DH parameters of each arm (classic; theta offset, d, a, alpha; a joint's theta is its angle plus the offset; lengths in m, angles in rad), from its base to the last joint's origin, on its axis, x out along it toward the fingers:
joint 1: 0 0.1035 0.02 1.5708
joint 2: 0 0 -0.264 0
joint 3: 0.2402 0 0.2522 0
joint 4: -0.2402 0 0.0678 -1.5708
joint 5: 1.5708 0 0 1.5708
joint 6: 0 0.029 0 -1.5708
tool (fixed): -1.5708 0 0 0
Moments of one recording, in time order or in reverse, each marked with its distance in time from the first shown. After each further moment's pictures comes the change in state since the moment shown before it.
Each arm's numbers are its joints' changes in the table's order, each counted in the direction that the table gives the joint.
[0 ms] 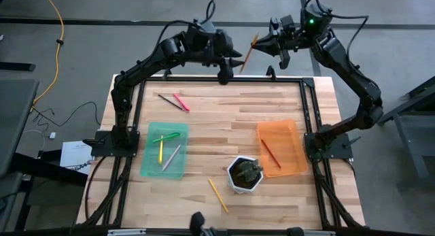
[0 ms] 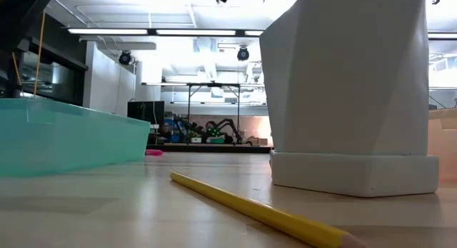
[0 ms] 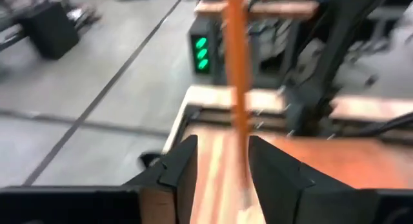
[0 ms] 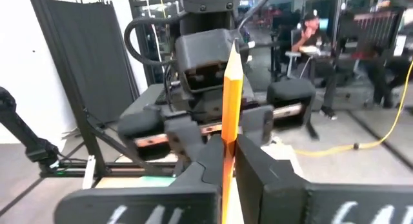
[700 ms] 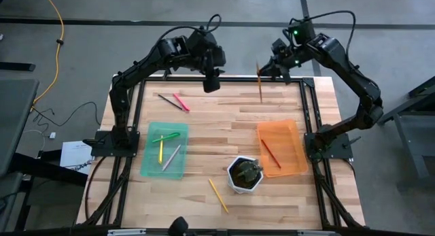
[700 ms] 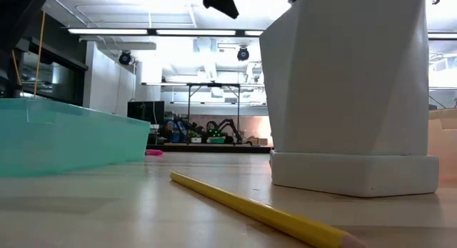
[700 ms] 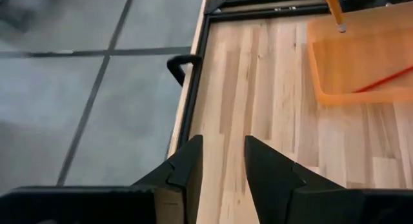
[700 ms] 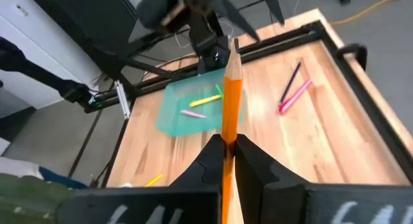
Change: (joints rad) left arm -0.013 0.023 0.000 -0.364 0.187 0.197; right arm -0.003 0.000 -0.011 -0.689 -0.035 -0.245
